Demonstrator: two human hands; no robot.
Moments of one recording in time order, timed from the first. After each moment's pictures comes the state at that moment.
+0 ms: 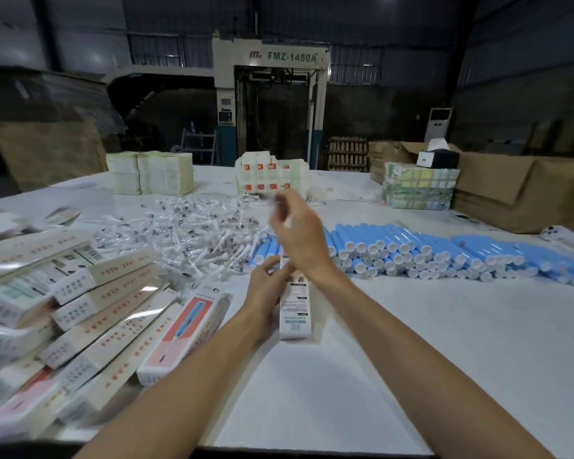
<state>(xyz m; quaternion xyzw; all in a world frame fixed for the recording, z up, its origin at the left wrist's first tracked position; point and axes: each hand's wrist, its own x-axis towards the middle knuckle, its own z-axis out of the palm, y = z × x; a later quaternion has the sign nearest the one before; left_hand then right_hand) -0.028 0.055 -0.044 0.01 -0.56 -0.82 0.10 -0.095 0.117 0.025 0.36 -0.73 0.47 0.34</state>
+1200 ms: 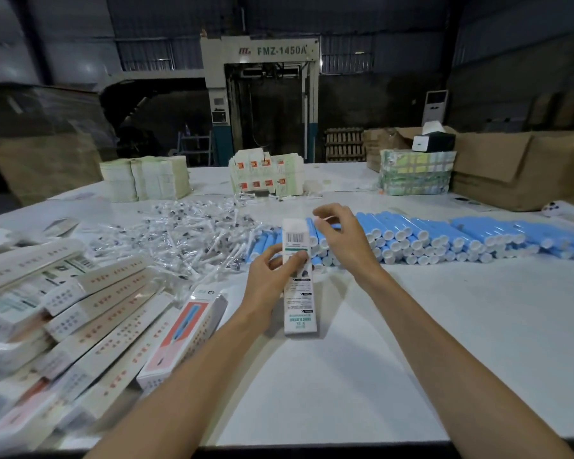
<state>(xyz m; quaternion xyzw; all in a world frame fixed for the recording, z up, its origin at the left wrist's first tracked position) -0.041 0.050 -0.050 -0.02 -0.65 -0.75 0.16 -0.102 0.207 0.009 0.25 -0.77 0.56 0.18</state>
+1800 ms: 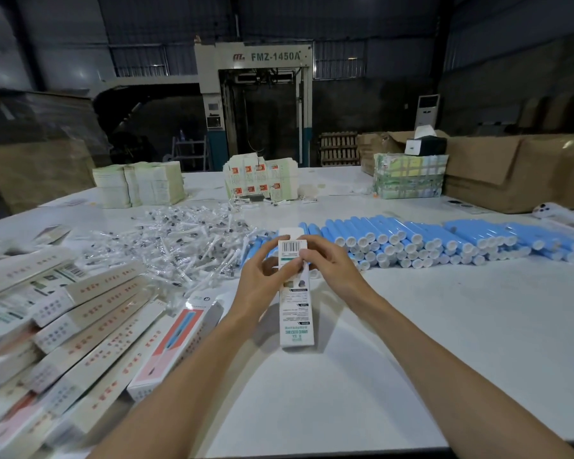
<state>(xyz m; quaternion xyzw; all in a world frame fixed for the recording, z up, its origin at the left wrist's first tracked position) -0.035 0.043 -0.043 -0.10 -0.67 -0.71 0.18 -0.090 0.208 -0.027 0.30 -0.71 0.64 0.03</state>
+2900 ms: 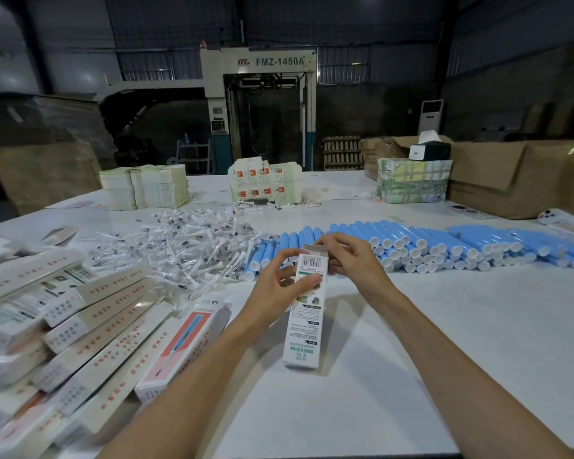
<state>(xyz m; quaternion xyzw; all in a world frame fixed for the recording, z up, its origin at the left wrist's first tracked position) -0.031 0.048 -0.044 -0.13 -0.71 -0.69 0.12 -0.095 0.230 -0.013 0.27 -0.68 0.68 0.02</state>
